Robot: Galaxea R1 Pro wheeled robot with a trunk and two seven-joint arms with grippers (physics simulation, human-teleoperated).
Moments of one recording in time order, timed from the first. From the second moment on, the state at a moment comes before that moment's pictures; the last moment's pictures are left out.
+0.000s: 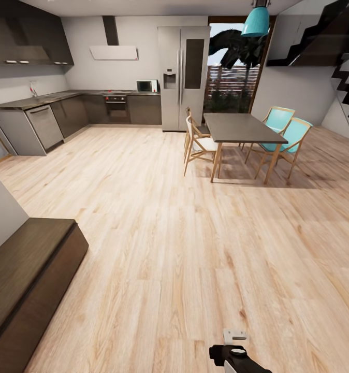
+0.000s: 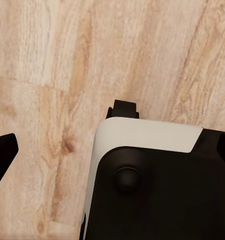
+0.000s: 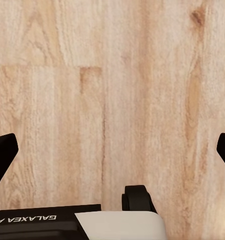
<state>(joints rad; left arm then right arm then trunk) -0.28 0.06 -0.30 -0.13 0.46 -0.02 0.06 -0.50 0.08 0.34 -0.22 -0.35 0.11 -0.21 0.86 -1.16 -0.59</state>
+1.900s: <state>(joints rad) -0.25 0.05 -0.29 -0.13 0.47 -0.02 0.06 -0.48 0.08 0.34 -0.22 -0.35 0.10 -0.21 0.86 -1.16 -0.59</state>
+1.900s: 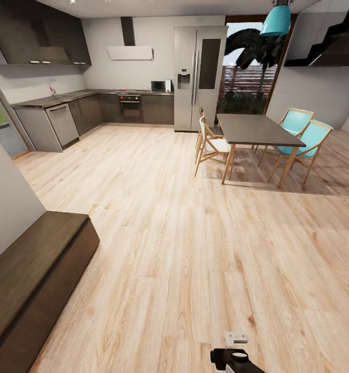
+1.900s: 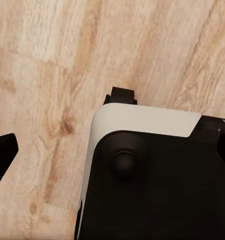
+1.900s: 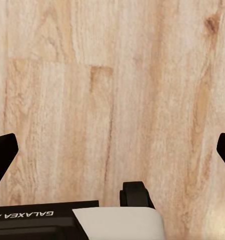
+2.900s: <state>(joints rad) -0.25 0.05 -0.30 -0.13 0.45 -0.03 0.05 -0.48 0.08 0.34 -0.22 -0.35 0.10 -0.21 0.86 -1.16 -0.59</state>
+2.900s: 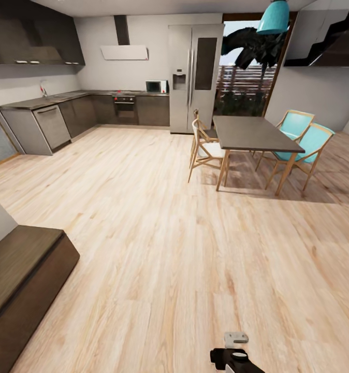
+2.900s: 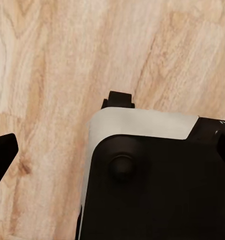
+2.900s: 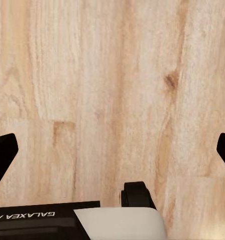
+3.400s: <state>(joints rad) -0.23 0.04 -0.30 -0.13 0.45 -0.13 0.05 -0.48 0.08 0.34 -0.22 -0.35 0.10 -0.21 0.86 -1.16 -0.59</state>
